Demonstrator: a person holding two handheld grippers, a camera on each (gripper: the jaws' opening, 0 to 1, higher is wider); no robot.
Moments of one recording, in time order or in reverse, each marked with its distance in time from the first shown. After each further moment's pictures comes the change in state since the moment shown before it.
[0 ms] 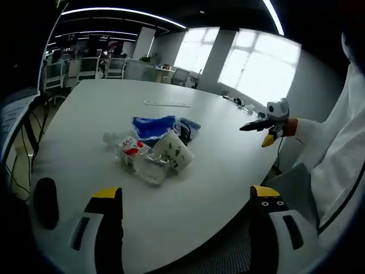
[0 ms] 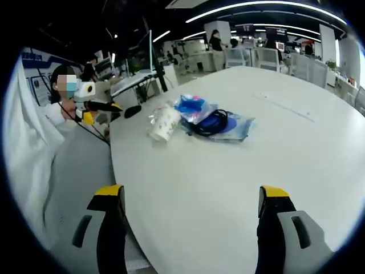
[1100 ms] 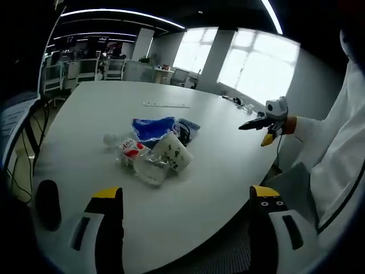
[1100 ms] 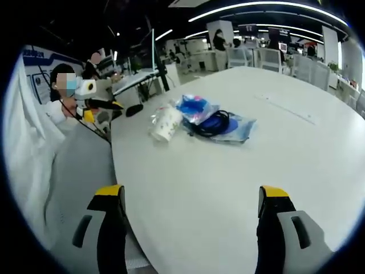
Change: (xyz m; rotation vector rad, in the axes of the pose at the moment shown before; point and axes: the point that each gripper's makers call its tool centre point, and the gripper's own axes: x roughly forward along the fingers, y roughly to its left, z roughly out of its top) left arm -0.004 -0.001 0.003 0.014 -0.001 0.001; right arm -0.001 0.002 0.003 -0.017 0.008 0.008
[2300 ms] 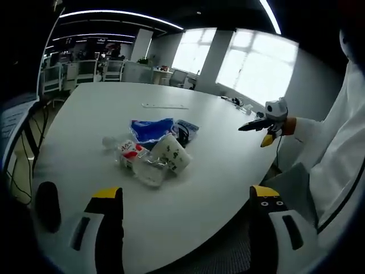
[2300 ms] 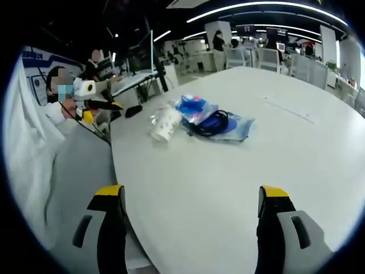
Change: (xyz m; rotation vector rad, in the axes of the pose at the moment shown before) left arm 0.000 -0.002 0.001 0.006 -0.005 -0.008; right arm -0.003 0.000 -0.003 0.014 -0.008 -0.011
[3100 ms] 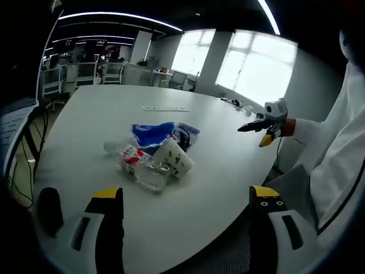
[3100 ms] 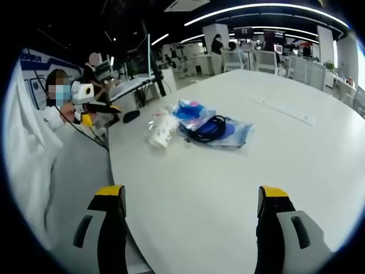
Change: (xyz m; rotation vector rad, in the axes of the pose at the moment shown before) left arm 0.001 0.004 0.010 0.013 -0.013 0.000; right arm 0.004 -0.005 0.013 0.011 -0.028 -0.015
